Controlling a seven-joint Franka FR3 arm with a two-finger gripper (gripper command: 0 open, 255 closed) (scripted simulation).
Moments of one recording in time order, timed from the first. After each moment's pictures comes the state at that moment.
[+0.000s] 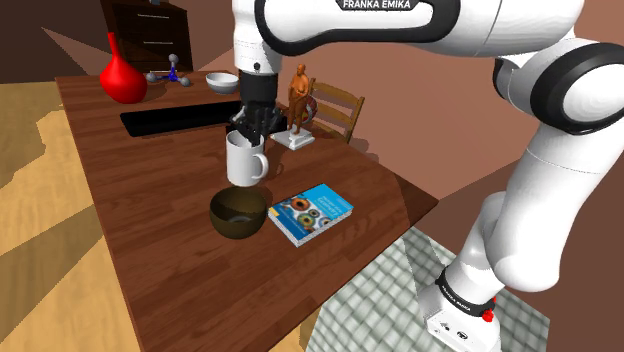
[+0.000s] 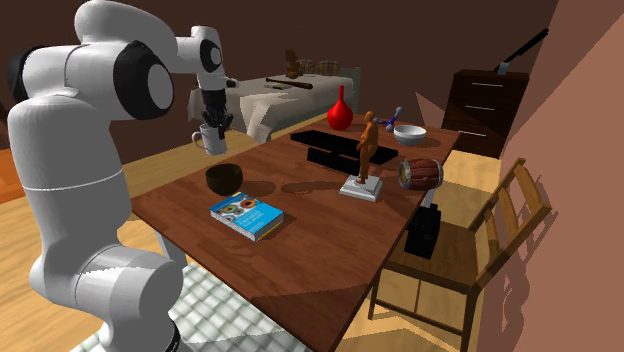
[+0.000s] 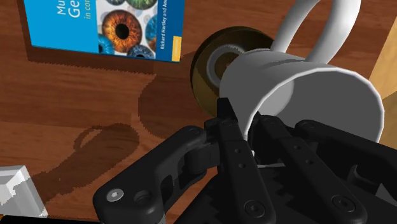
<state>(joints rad) 0.35 0.13 0.21 -1.60 -0.01 1.70 0.45</state>
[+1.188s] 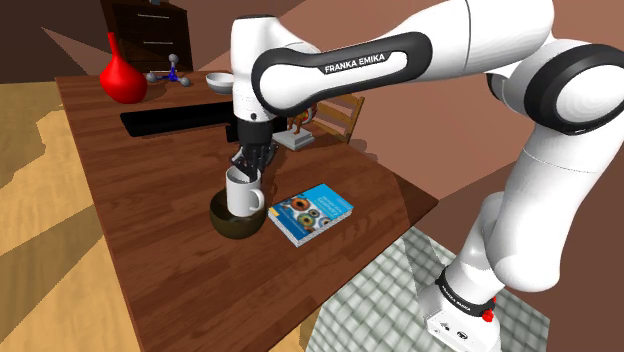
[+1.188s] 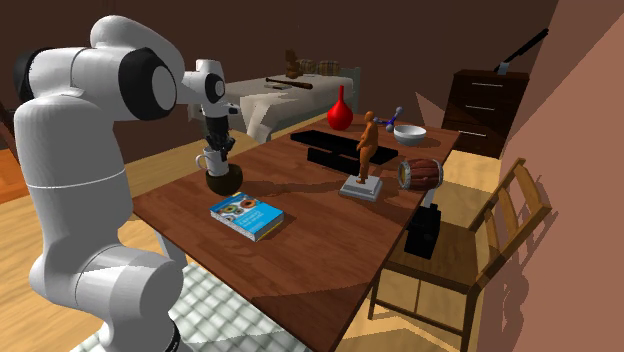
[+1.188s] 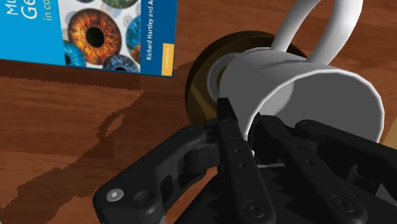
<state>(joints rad) 0.36 0.16 0.21 -1.80 -0.02 1.92 0.46</state>
